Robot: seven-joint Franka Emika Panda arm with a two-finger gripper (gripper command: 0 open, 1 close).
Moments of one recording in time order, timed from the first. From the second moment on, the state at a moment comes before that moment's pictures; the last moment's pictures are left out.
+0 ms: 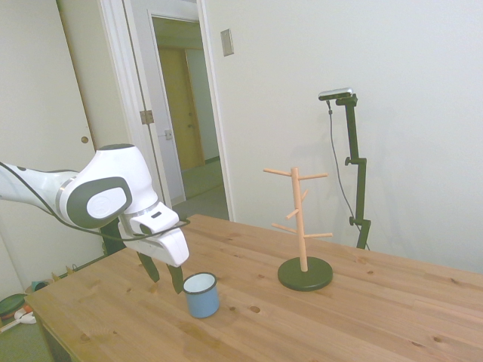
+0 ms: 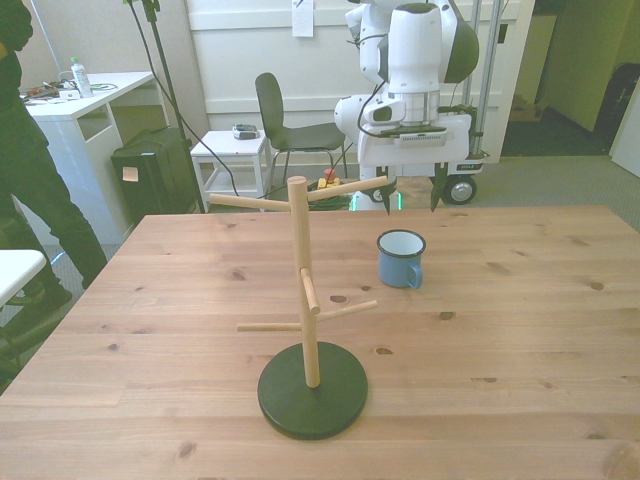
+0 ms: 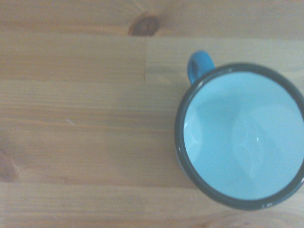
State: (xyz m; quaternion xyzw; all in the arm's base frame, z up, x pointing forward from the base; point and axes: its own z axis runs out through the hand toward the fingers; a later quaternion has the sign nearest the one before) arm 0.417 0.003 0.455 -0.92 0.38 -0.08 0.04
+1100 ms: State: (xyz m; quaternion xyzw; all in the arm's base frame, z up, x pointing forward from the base) arm 0.488 0.028 0.397 -0.92 0.39 -0.05 0.01
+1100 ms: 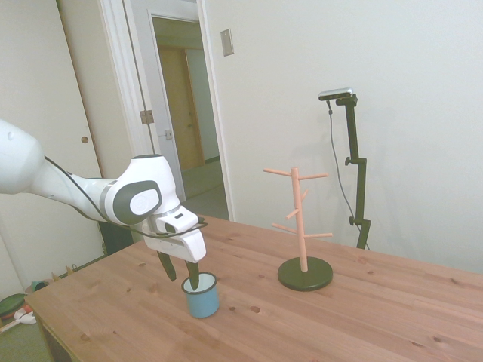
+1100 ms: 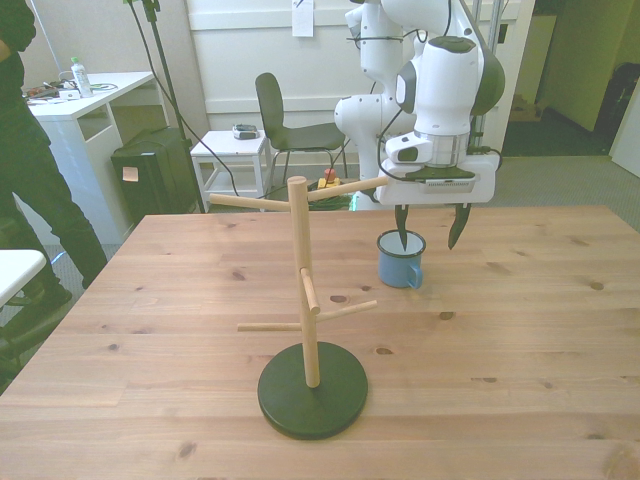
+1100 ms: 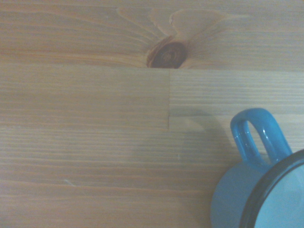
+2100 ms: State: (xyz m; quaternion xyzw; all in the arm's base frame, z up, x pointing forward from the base) arm 0.489 0.020 0.388 -0.92 0.40 -0.05 0.01
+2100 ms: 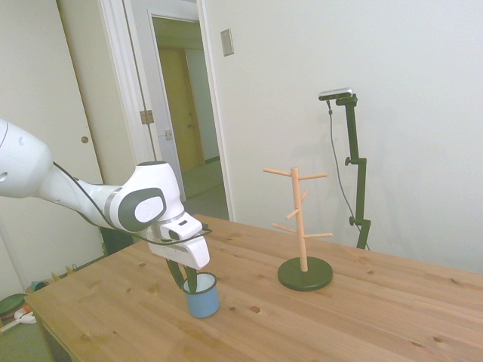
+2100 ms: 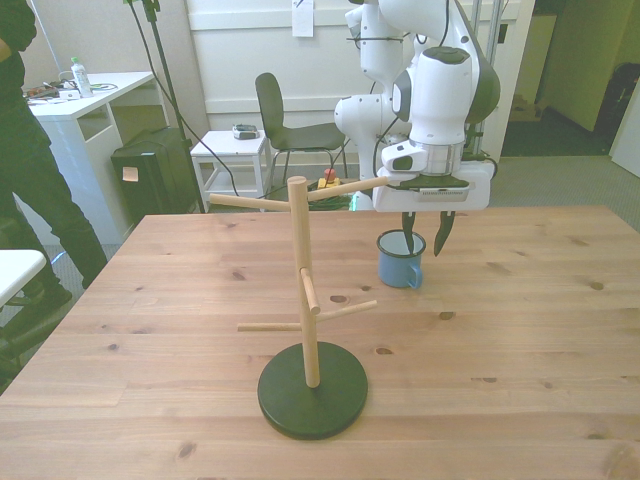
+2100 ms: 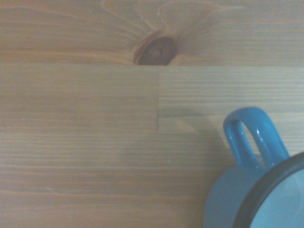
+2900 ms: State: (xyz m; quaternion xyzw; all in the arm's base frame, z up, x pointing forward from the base) arm 0.488 0.012 0.382 -0.91 0.40 -0.05 0.01
